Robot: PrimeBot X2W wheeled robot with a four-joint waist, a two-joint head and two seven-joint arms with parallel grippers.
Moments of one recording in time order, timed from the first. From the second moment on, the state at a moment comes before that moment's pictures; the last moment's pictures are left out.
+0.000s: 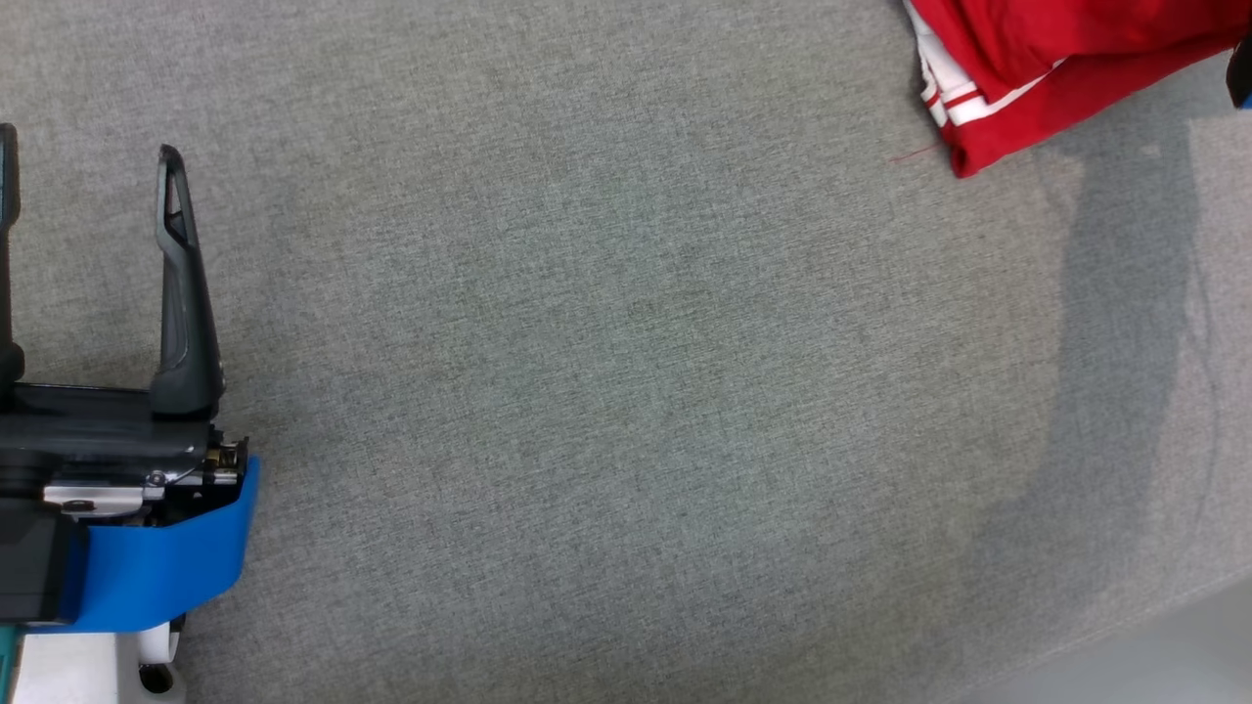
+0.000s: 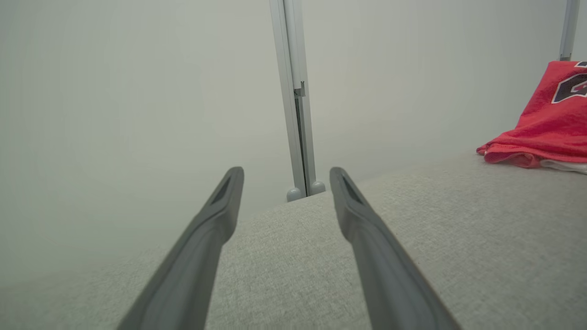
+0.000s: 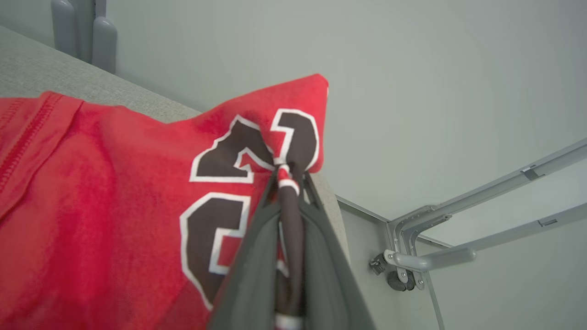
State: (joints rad) left arm -0.25 0.27 0.01 -0.31 0.06 -0.05 -0.26; right arm -1.23 -0.50 0.39 0.96 0.20 0.13 -0.26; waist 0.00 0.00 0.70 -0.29
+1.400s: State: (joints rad) left arm -0.03 0.12 0.04 0.03 -0.05 -0.01 -0.26; right arm -0.47 -0.28 0.22 0.45 0.23 0.13 -0.26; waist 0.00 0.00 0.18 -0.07
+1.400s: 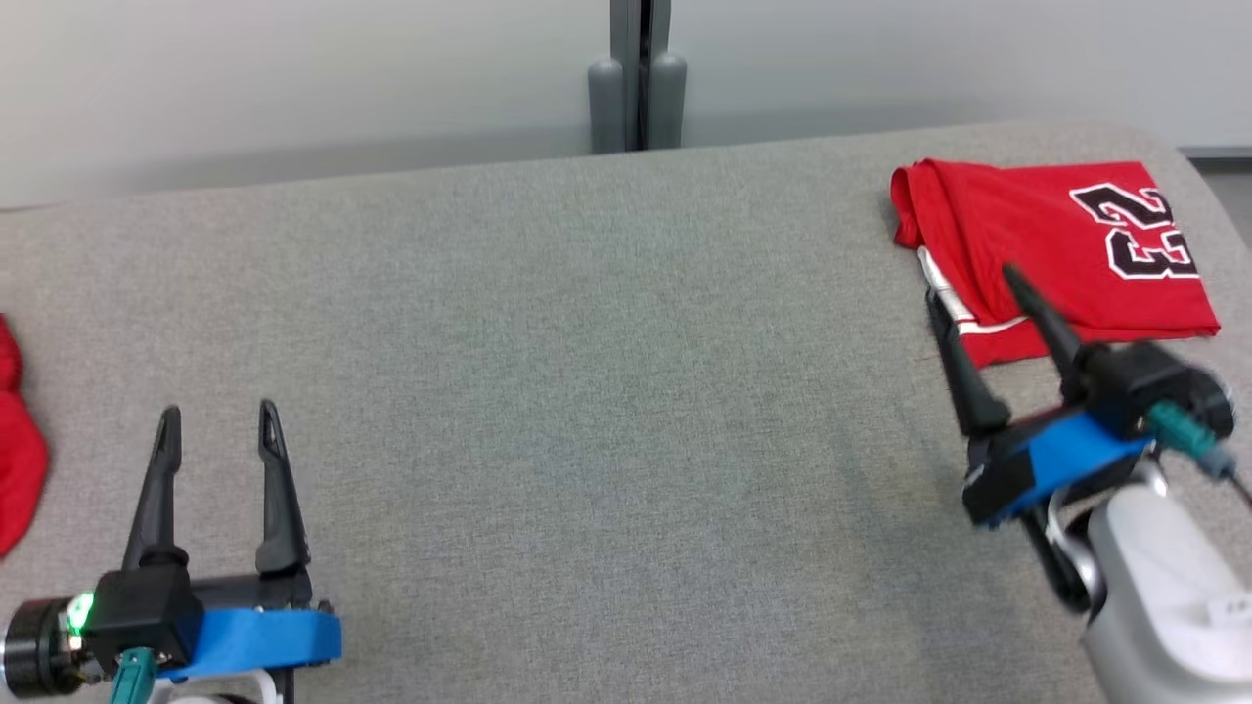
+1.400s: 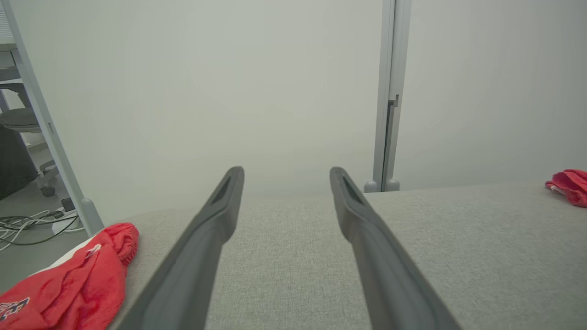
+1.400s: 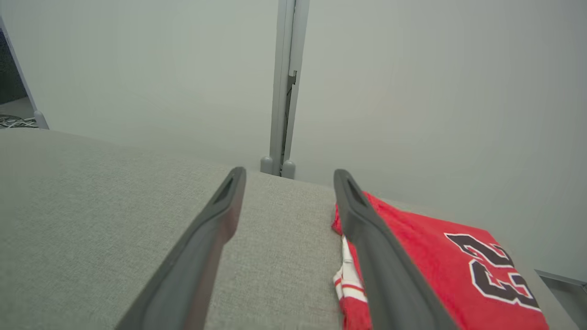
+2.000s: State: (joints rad) left arm 0.03 0.10 0.05 0.15 -0.04 -0.05 -0.26; right arm -0.16 -0.18 0.10 0.35 0.21 0.13 -0.26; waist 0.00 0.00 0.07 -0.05
